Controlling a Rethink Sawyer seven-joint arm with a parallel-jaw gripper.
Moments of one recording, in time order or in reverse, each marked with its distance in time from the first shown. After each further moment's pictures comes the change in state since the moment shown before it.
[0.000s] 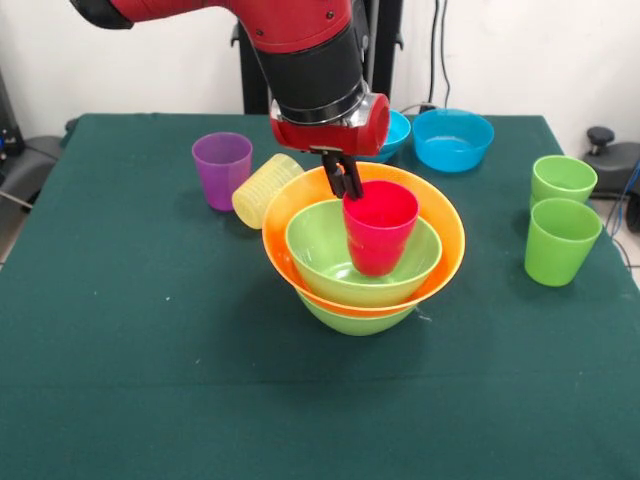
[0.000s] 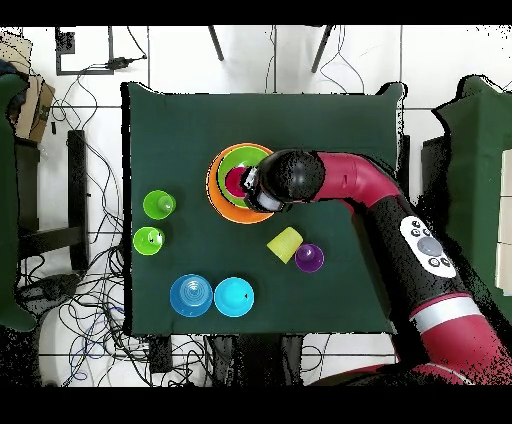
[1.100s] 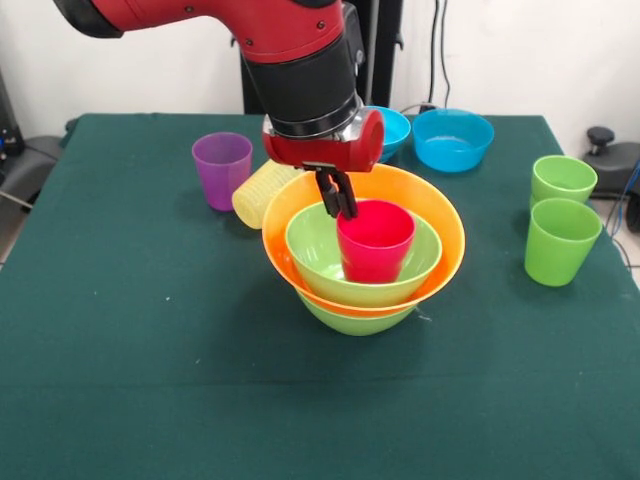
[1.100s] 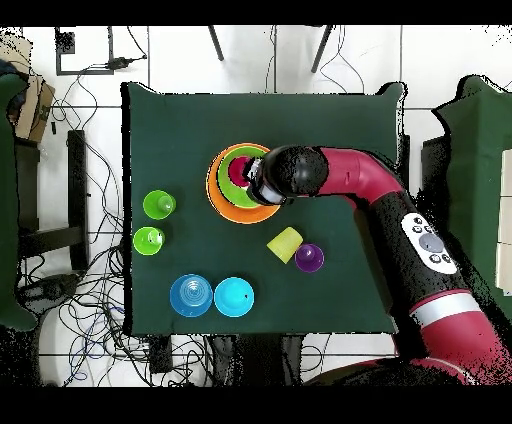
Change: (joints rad) arm 0.000 0.017 0.000 -0.037 -0.006 -0.041 0.000
